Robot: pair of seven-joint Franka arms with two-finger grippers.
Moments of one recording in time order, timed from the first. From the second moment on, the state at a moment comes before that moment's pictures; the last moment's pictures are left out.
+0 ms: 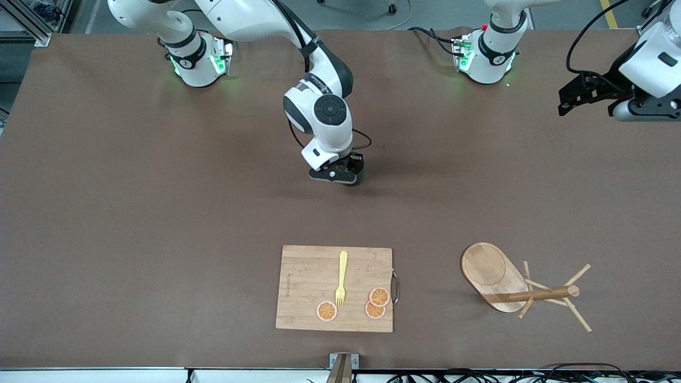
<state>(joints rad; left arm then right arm) 0.12 -0.07 -0.26 -1.57 -0.02 1.44 -0.12 0.88 0.61 -0.06 -1.62 0.12 2.17 0.86</state>
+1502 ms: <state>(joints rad) -0.41 0.37 -0.74 -1.63 0.43 1.67 -1.56 0.02 0.26 -0.09 -1.46 0.00 1.52 -0.06</state>
